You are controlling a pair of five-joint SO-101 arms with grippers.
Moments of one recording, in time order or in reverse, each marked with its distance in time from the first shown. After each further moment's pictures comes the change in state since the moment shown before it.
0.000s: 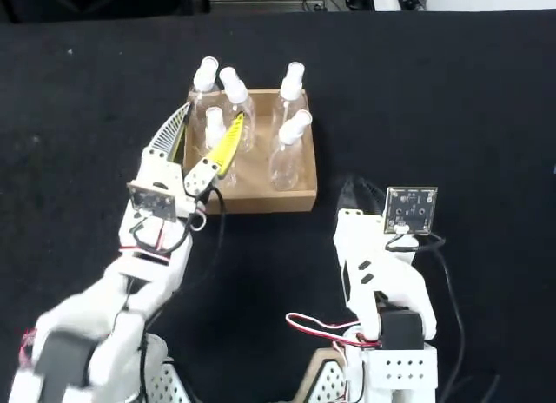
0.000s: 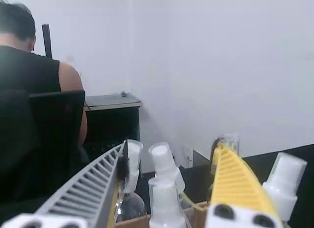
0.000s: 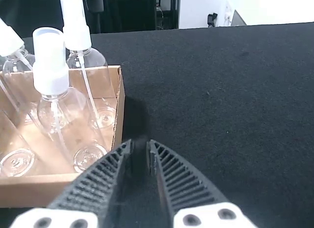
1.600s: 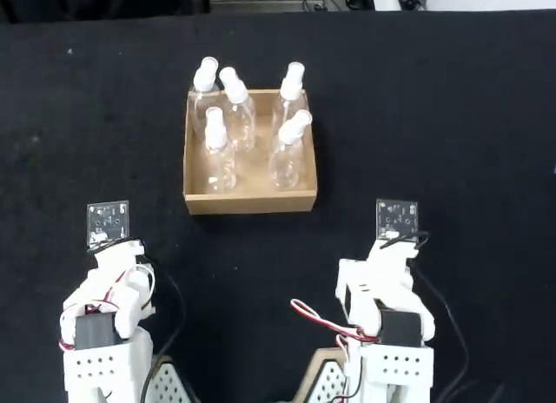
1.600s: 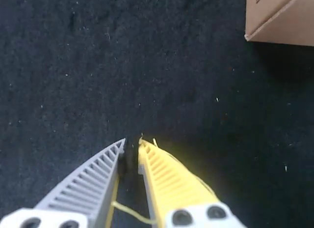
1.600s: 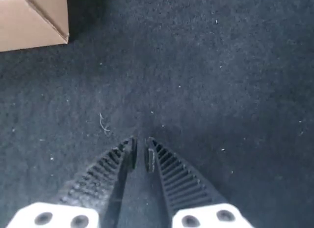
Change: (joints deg) left arm -22.2 -81.1 16.0 139.1 0.2; right arm 5.2 -1.8 6.6 30.6 0.1
